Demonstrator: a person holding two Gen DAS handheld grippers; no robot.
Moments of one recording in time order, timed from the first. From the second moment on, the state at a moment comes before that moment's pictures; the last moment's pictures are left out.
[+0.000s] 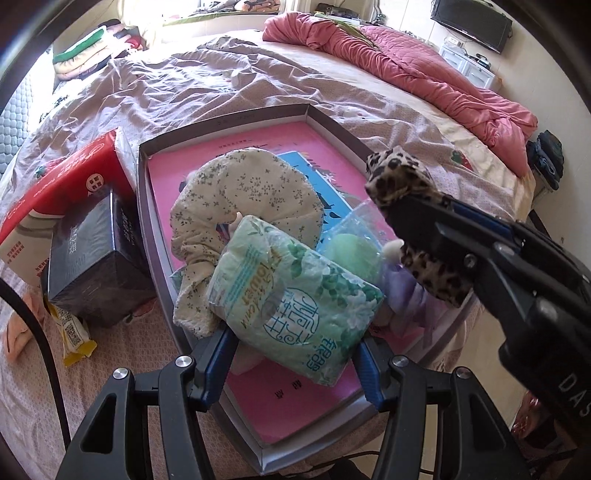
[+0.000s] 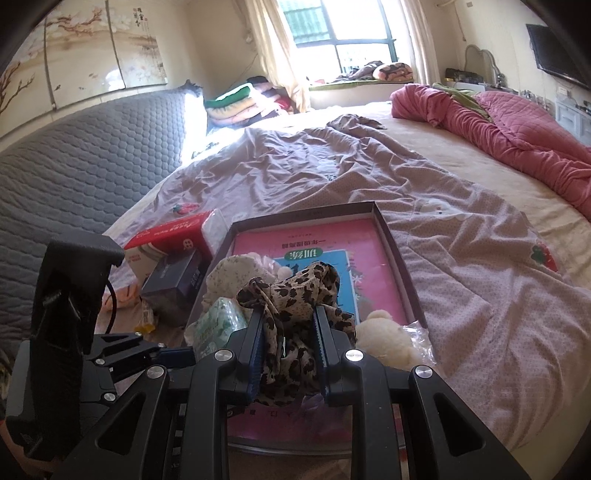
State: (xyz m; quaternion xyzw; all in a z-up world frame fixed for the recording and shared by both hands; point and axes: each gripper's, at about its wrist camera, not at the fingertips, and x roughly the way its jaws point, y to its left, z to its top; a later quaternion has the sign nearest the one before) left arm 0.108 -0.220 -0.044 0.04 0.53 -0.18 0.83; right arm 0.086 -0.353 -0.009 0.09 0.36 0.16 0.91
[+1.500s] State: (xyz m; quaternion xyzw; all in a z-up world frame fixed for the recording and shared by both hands) left arm 0.112 -0.212 -0.046 0.02 0.53 -0.18 0.83; right arm 0.099 -0.348 -0.025 0.10 0.37 0.18 0.91
